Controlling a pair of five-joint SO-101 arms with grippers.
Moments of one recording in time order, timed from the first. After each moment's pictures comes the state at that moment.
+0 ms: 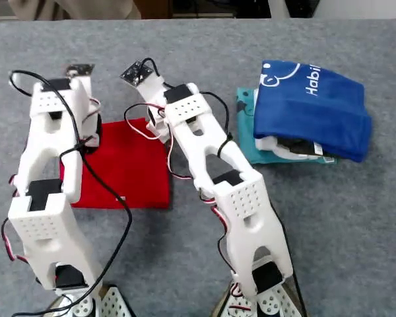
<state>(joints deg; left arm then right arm) -10.5 22.0 -6.3 78.7 -15.0 -29.8 47.7 -33.5 68.0 13.5</state>
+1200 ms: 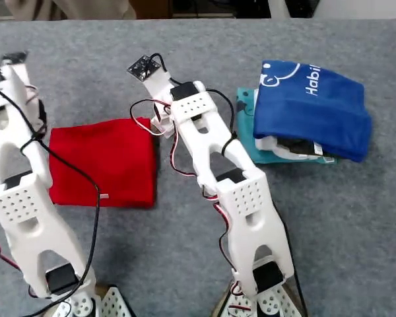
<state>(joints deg) -27.9 39.1 -45.5 96.7 -23.0 -28.0 48.2 -34.0 68.1 13.1</state>
